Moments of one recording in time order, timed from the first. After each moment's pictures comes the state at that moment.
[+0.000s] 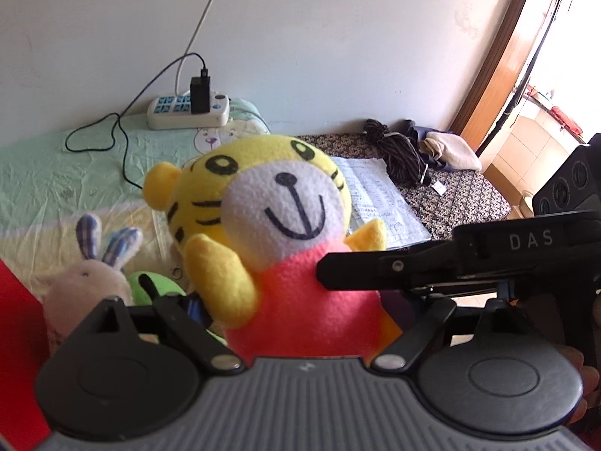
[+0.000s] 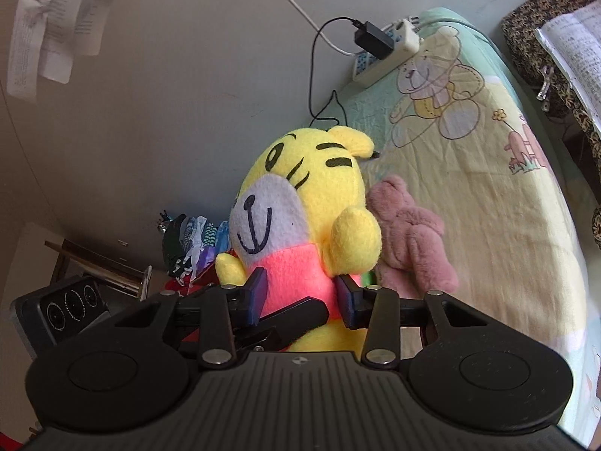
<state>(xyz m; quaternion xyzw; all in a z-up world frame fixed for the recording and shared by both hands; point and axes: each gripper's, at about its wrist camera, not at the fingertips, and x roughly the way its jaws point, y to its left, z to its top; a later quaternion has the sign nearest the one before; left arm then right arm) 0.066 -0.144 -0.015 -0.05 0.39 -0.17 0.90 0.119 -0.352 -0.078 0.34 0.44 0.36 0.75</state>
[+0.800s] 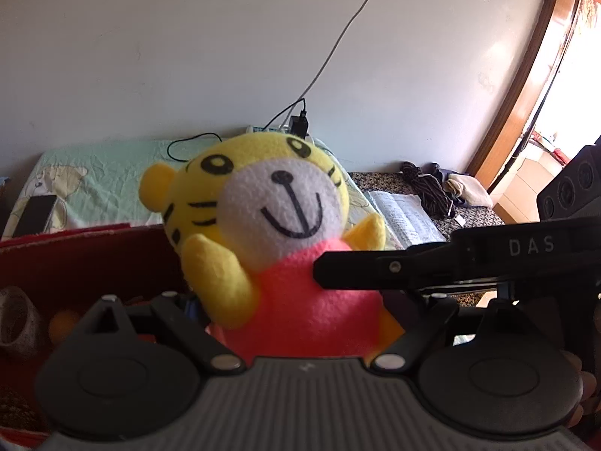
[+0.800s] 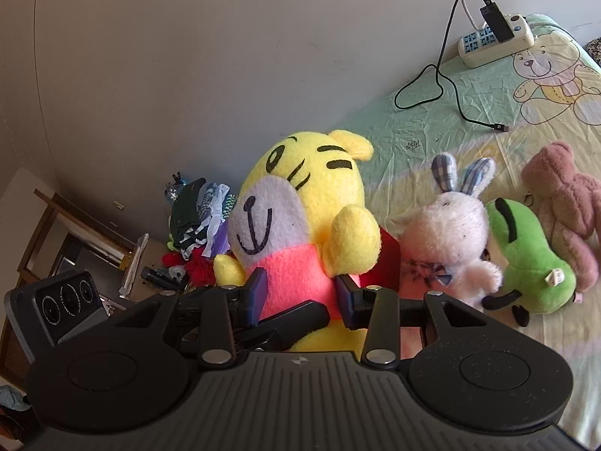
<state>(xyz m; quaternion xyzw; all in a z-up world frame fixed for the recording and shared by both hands) -0.007 0.067 0.011 -0.08 0.35 -0.16 0.92 0.061 -0.153 -0.035 0.27 0.42 0.37 0.79</state>
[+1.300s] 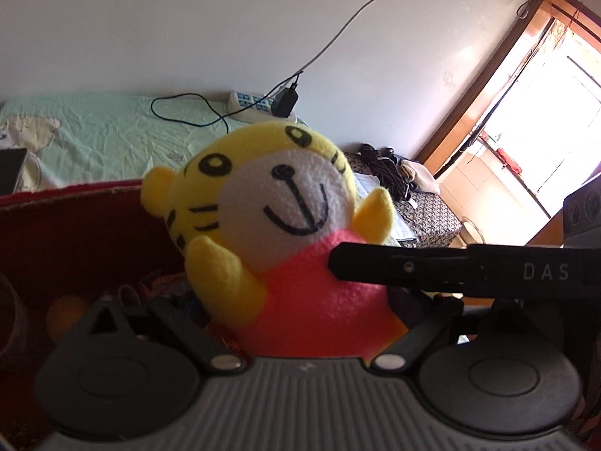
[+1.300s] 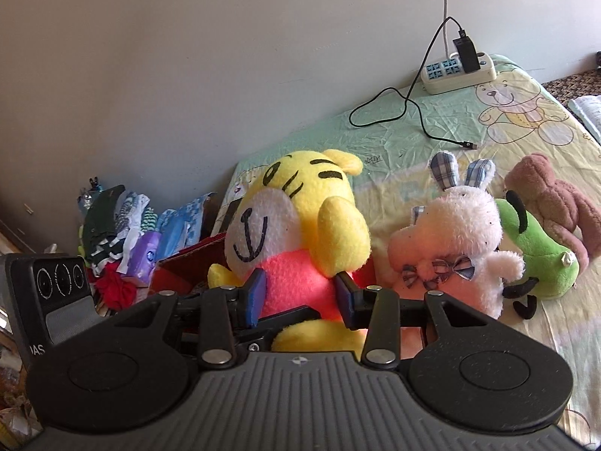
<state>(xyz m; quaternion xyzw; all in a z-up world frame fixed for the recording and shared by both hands) 0.022 0.170 -0.049 -0.16 0.38 -0.27 0.87 0.031 -0.059 -0.043 0.19 0.39 0.22 0.87</state>
